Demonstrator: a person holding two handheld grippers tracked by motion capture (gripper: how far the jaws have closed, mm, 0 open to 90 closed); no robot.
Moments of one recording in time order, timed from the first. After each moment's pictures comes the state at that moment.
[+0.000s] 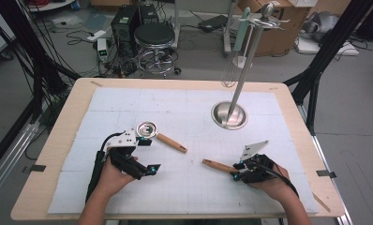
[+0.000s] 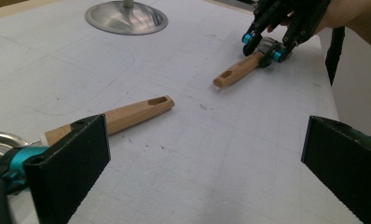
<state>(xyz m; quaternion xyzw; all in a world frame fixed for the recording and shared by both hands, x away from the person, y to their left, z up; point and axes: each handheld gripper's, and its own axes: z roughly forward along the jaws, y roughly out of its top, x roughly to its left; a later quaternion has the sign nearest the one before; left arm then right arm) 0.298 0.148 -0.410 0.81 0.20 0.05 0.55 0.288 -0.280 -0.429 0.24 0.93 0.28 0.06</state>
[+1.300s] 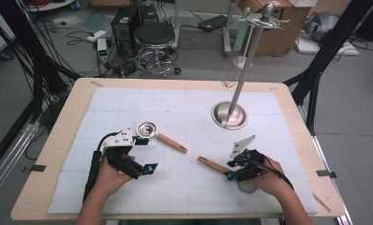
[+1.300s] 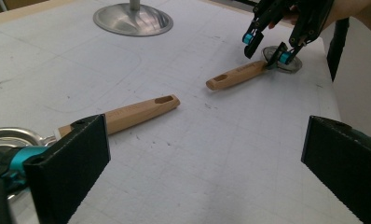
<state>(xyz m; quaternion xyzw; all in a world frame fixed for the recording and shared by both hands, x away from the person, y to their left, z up) 0.297 0.155 -0.408 0.81 0.21 0.05 0.55 0.296 -0.253 -0.414 0.20 0.95 0.24 0.04</state>
